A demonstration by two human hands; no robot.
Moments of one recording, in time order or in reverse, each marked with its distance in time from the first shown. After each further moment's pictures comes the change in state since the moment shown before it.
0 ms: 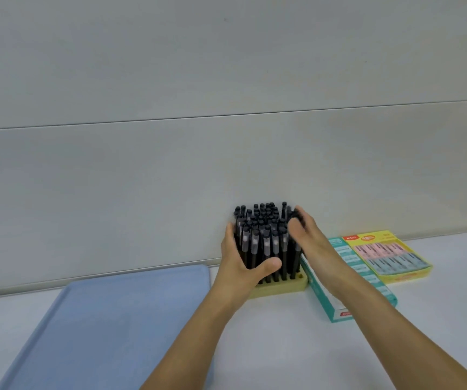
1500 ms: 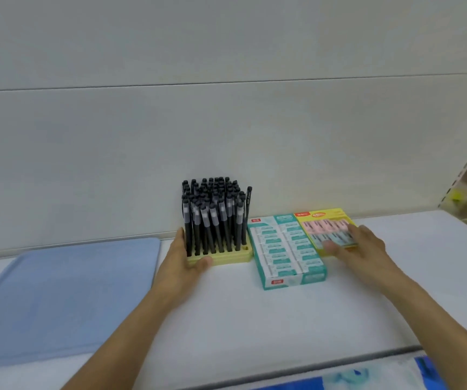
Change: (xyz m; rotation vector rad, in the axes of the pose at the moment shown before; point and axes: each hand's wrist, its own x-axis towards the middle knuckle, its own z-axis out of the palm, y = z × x) left_hand -0.017 -0.046 0.016 0.443 0.140 -0.085; right_hand -0.037 0.083 -0.179 -0.702 0.226 0.165
